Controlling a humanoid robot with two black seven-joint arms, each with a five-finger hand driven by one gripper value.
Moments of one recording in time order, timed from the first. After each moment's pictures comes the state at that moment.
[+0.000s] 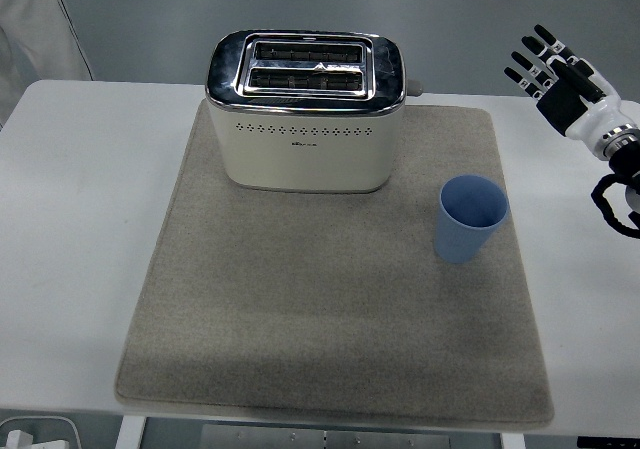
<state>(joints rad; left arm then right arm) -0.01 0.00 -0.03 -0.11 -0.06 -0.02 -0.06 0.85 -0.41 0.65 0.74 0.10 0.22 0.15</state>
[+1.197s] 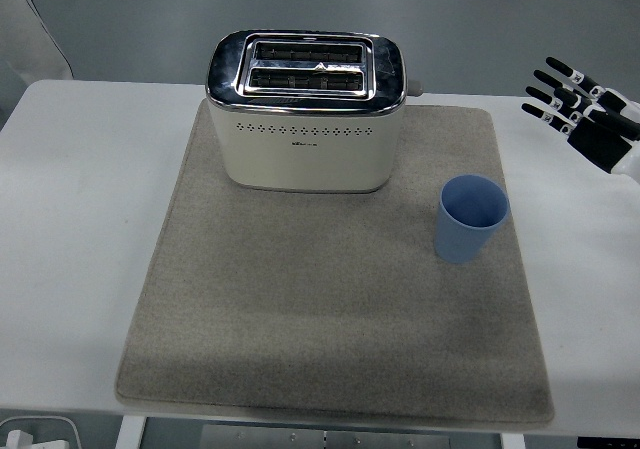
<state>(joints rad) -0.01 0.00 -0.03 -0.12 -0.06 -0.02 -0.06 0.75 -0.58 0.63 0.74 -0.03 0.61 0.15</state>
